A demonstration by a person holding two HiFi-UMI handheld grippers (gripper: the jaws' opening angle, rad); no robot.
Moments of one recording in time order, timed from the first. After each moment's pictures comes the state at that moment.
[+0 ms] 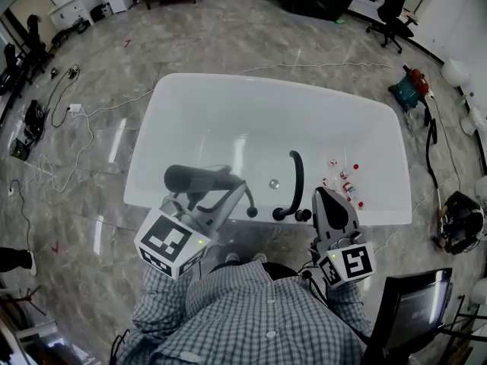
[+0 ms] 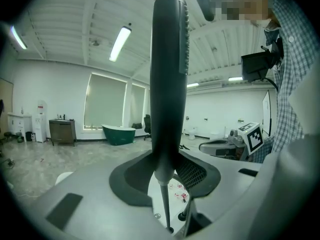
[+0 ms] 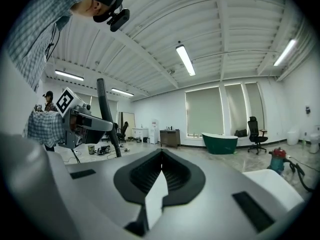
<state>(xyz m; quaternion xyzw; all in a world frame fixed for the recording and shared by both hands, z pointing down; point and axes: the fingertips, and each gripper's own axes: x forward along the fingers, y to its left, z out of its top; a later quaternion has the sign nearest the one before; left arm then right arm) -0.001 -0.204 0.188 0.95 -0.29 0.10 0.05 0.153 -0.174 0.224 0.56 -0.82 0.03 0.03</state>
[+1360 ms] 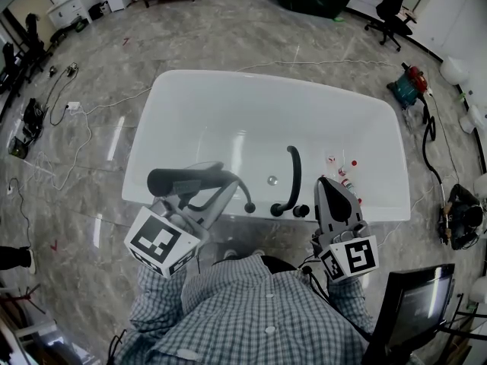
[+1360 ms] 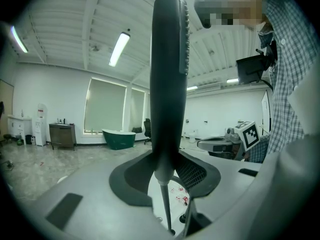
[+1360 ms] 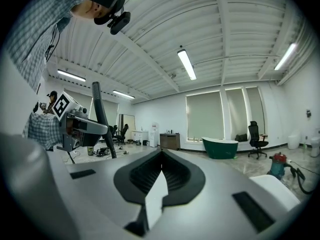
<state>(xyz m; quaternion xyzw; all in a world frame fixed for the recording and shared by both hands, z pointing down) -0.005 -0.192 0.177 0.95 -0.29 0.08 0.03 0.161 -0.172 0.205 0.56 -0.83 0.01 0.02</state>
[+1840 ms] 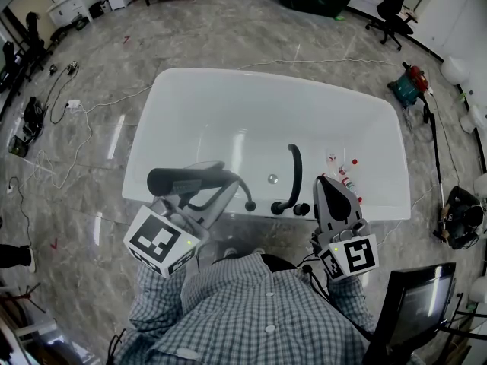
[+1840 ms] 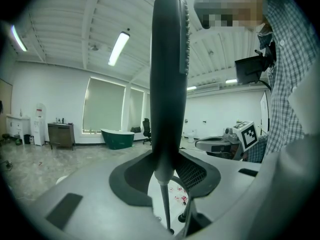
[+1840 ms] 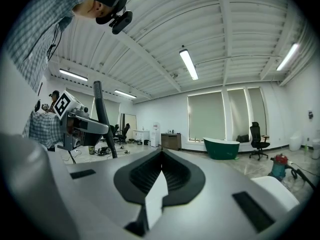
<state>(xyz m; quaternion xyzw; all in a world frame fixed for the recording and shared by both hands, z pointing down) -0.006 -0.190 0.175 0.95 -0.29 0.09 0.03 0.155 -0.173 0.202 0.56 -0.83 0.01 0.02</state>
